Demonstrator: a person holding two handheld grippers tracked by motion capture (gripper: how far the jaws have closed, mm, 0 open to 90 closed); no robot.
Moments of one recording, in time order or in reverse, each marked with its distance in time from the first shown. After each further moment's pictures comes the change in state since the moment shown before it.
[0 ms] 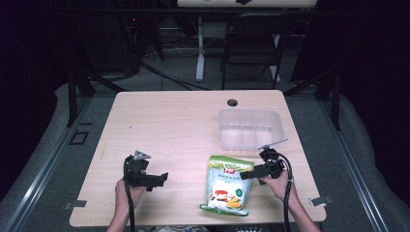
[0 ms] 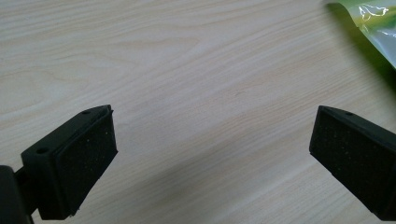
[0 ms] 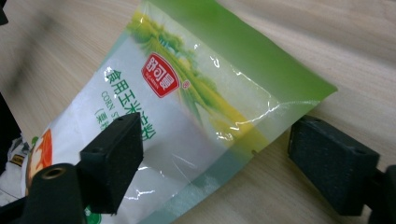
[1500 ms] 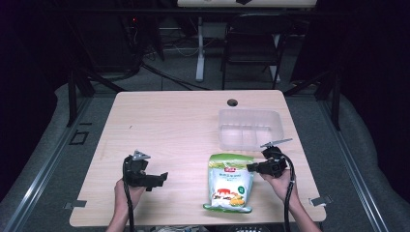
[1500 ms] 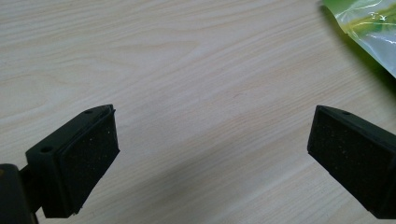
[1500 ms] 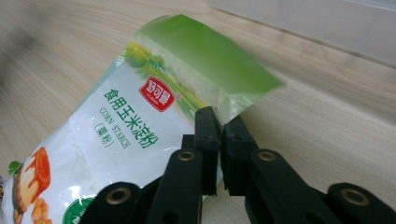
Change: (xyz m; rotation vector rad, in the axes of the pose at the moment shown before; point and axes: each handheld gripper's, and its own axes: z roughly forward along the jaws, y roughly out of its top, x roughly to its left) left arm 0.000 0.000 -0.002 -0.011 -0.001 0.009; right arm 0.008 0.000 -0.013 -0.104 -0.116 -0.046
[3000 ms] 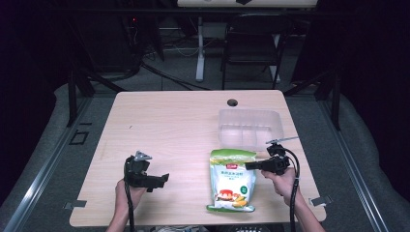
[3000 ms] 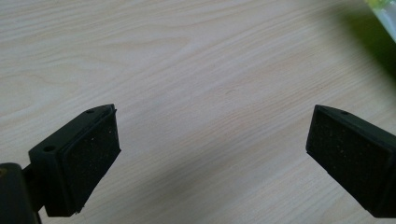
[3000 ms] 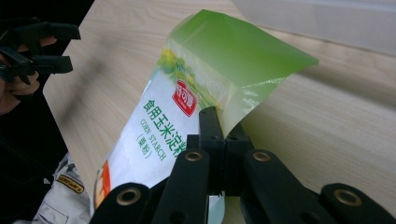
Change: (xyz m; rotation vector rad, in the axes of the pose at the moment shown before) left arm -0.002 0.000 0.002 0.006 -0.019 0.014; right arm -0.010 0.003 -0.009 -0.046 0.216 0.081
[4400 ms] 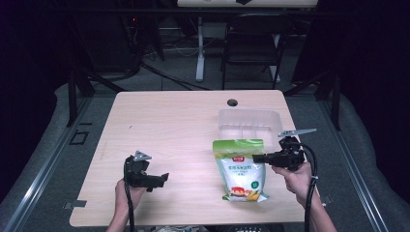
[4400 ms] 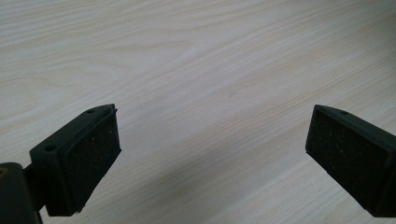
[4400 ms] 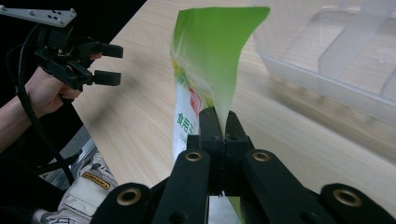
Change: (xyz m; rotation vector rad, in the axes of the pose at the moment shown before) left arm 0.000 0.000 -0.001 -0.012 0.007 -0.004; right arm 0.048 0.015 -0.059 -0.089 -0.012 -0.132
